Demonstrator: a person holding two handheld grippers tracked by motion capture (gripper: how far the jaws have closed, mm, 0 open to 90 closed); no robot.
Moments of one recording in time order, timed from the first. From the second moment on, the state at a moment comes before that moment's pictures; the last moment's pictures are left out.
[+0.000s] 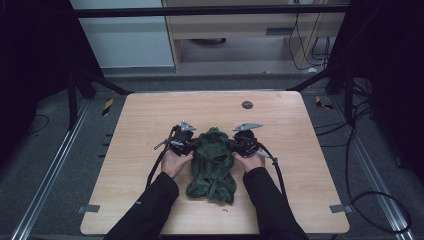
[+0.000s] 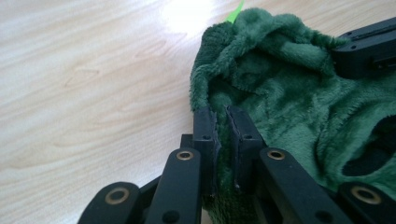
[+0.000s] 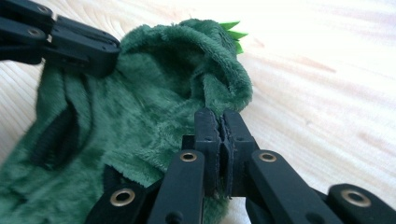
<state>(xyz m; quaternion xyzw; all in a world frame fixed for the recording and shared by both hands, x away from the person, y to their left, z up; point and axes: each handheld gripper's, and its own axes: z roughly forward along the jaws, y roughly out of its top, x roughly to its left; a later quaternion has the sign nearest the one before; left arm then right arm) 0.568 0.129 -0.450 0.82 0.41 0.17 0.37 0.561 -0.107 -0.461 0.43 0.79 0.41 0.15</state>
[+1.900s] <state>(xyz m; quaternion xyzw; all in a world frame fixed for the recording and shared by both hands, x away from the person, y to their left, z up) 0.519 0.137 -0.402 0.81 0.34 0.21 0.42 0.524 -0.110 -0.417 0.34 0.79 0.48 0.18</state>
